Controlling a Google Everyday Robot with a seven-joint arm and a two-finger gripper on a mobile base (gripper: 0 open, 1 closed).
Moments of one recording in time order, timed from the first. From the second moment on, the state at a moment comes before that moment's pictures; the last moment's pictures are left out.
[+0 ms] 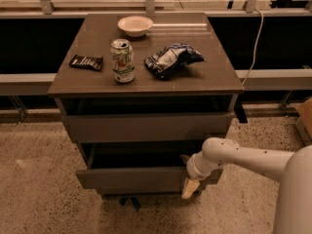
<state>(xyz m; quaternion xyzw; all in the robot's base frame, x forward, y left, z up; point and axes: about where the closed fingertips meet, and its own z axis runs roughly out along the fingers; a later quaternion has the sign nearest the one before) 0.552 -0.136 0.391 -0.68 0.70 0.12 0.18</state>
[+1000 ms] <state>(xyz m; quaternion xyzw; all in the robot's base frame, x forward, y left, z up) 0.500 -0.130 0.390 -0.68 0.70 0.15 0.15</state>
